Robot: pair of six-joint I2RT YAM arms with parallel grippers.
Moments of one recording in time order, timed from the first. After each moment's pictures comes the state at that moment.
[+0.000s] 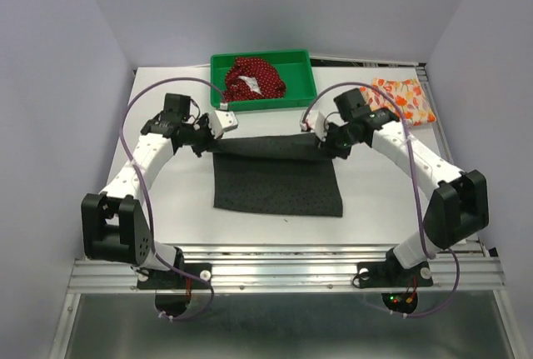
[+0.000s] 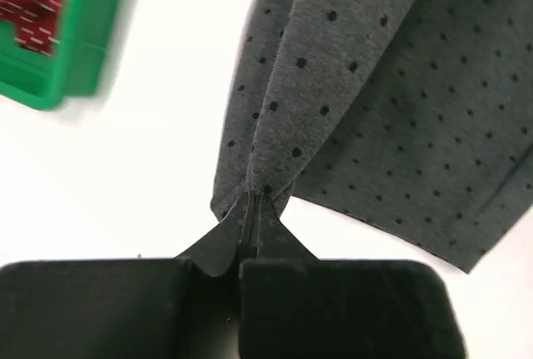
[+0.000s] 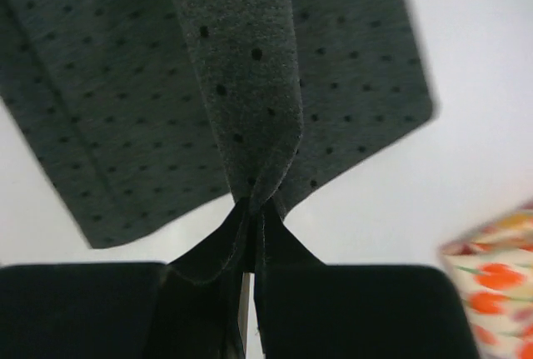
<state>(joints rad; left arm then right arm) -0.16 1.45 1.18 -0.62 0.51 0.88 0.38 1.56 1.38 -0.82 -0.30 -0.80</state>
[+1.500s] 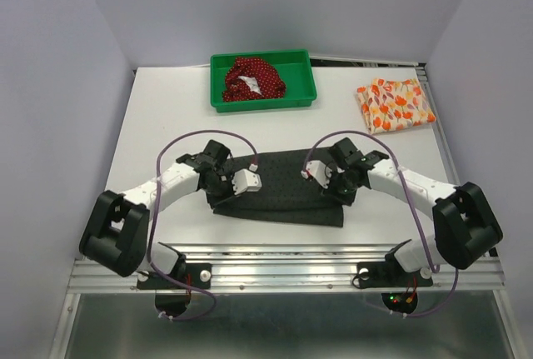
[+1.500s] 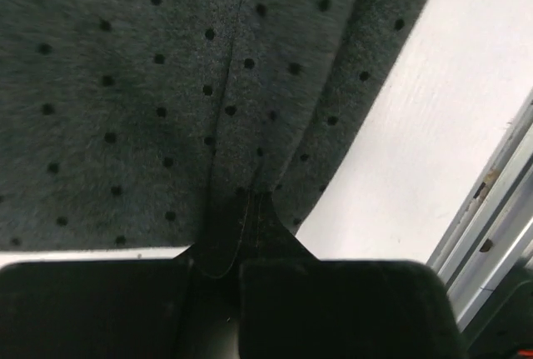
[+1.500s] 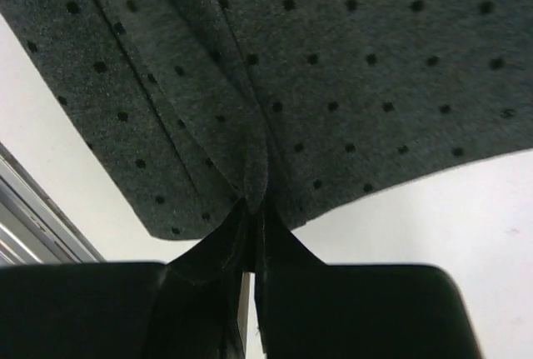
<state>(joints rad) -0.47 1.33 0.77 -0.70 0.32 0.82 0.53 1.39 0.87 -0.74 -0.17 -0.64</state>
